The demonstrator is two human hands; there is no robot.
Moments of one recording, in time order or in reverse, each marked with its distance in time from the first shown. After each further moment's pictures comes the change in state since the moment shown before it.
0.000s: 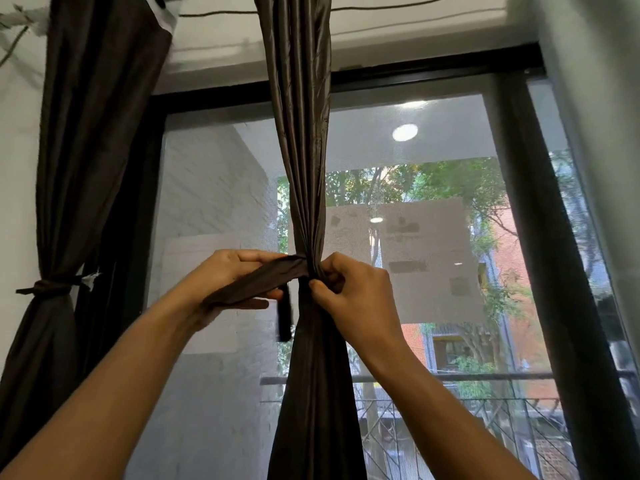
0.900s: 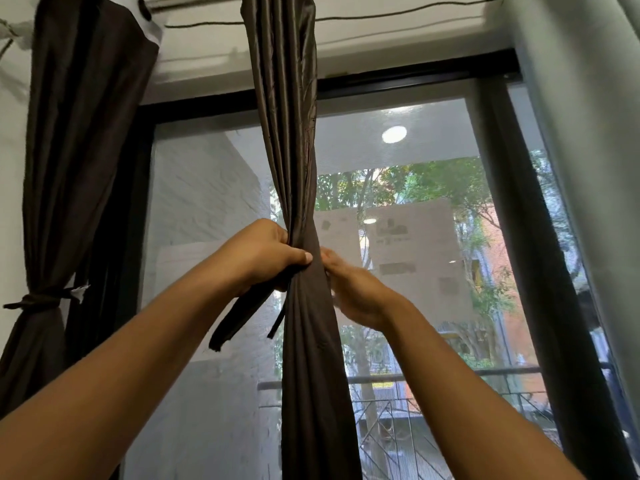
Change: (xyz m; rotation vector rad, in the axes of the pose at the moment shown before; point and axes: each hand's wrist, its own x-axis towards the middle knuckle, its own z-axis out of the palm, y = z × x) left_hand 0.009 0.062 0.041 0.385 0.034 0.029; right_hand 0.045 0.056 0.008 0.891 -0.553 0.439
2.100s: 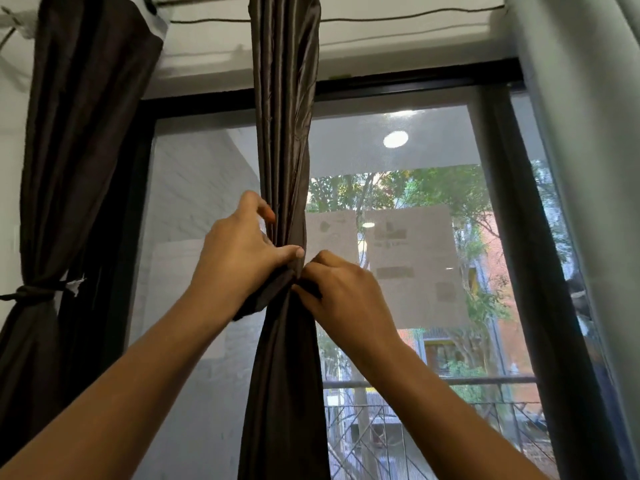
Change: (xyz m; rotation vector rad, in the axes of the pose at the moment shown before) left_hand -0.009 -0.018 0.003 0.279 0.479 0.246; right_hand -0.051 -0.026 0.051 -1.371 0.416 -0.640
